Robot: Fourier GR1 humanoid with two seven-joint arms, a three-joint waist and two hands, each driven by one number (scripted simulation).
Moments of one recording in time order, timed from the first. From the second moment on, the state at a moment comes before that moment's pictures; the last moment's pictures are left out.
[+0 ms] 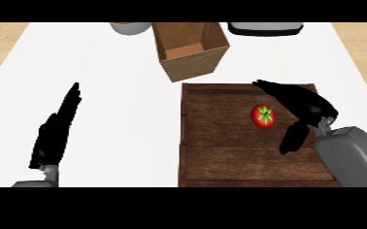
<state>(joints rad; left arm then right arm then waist) 0.00 0.27 -0.05 -1.55 -0.11 0.15 0.11 -0.36 -0.47 0.26 -1.49 0.55 0.58 0.29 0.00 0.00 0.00</state>
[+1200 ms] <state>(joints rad) 0.02 0.22 0.04 -1.57 -0.17 0.06 0.10 -0.31 -0.33 0.18 -1.41 0.78 0.58 0.13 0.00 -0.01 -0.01</state>
